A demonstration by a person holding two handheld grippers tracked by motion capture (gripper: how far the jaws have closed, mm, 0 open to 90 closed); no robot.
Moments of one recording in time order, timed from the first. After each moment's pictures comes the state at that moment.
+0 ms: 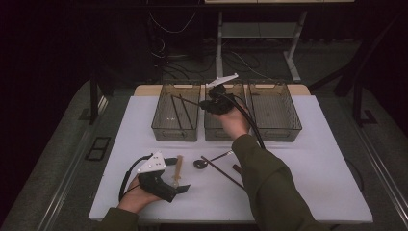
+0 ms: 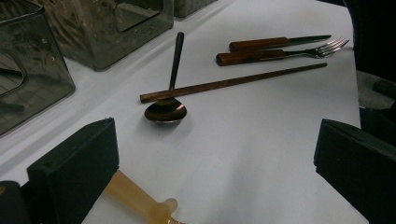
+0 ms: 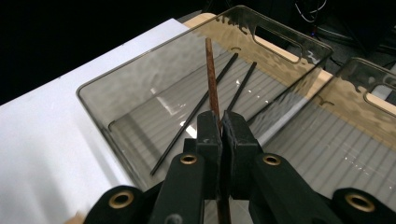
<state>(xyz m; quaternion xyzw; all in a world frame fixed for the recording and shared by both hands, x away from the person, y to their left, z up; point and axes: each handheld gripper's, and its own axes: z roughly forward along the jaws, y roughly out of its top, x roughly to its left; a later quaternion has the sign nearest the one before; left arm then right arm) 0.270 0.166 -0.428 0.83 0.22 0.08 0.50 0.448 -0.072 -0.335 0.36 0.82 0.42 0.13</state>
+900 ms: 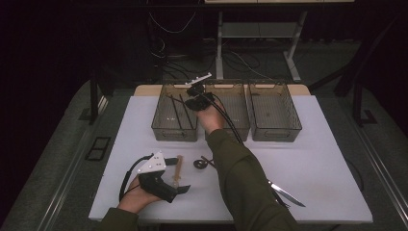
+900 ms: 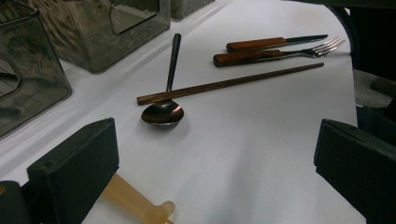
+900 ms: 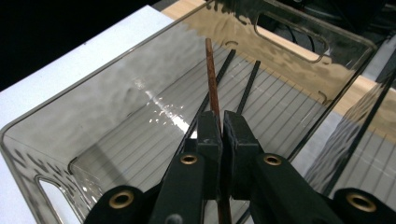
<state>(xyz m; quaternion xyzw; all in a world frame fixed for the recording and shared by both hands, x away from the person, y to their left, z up) 0.269 0.165 -0.427 0.83 0.22 0.07 0.50 0.489 -0.010 -0.367 0.40 0.82 0.38 0.14</state>
